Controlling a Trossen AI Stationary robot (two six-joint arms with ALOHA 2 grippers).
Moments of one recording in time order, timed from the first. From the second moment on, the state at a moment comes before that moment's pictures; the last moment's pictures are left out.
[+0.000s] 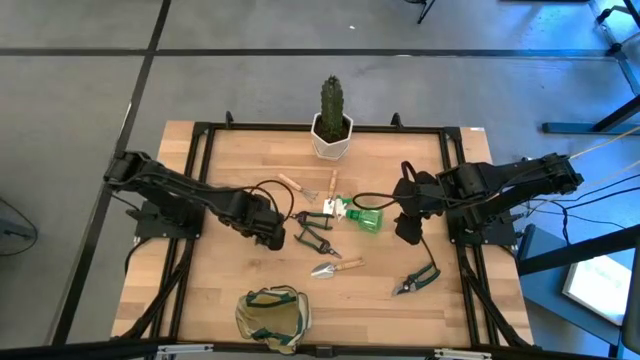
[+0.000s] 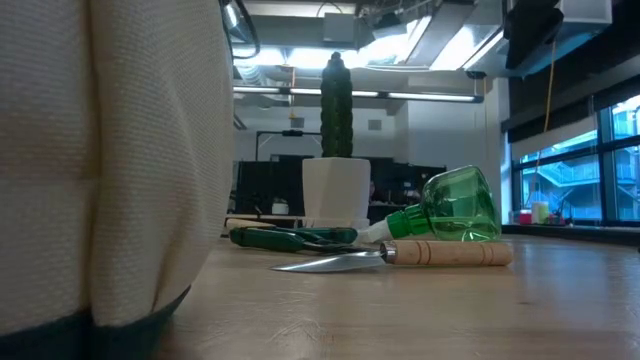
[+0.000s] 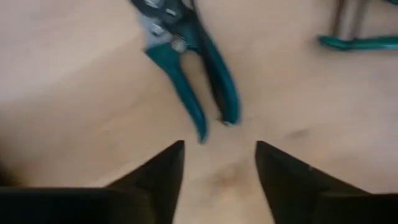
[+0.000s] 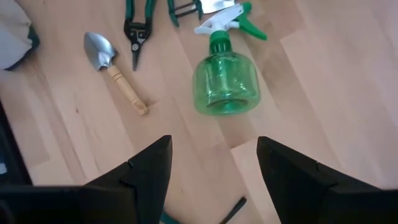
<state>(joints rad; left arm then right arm) -0.20 1.47 1.00 -1.02 -0.06 -1.34 0.25 1.24 1.28 -1.23 0.16 0.65</state>
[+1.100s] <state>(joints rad) -0.15 1.63 0.86 -0.81 -0.10 -1.38 0.25 1.24 1.28 -1.16 0.18 0.66</state>
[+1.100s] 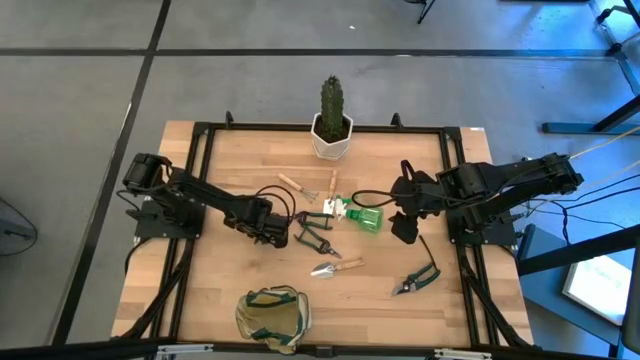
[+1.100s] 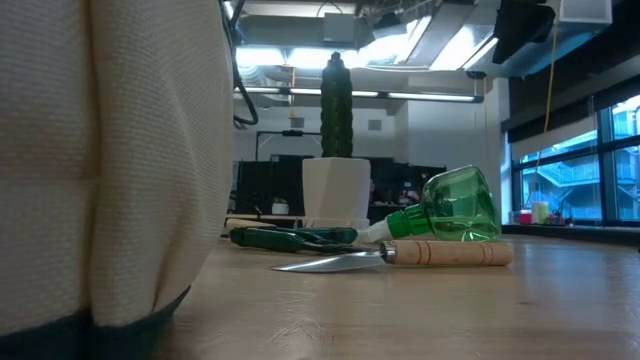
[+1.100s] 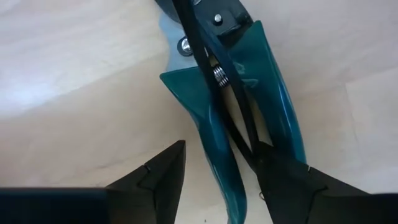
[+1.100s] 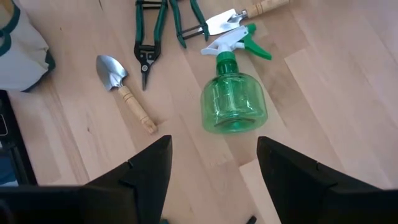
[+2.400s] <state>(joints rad) -0.14 1.07 0.93 -0.82 -0.05 -1.02 0.25 1.24 1.28 -1.17 0.29 0.64</state>
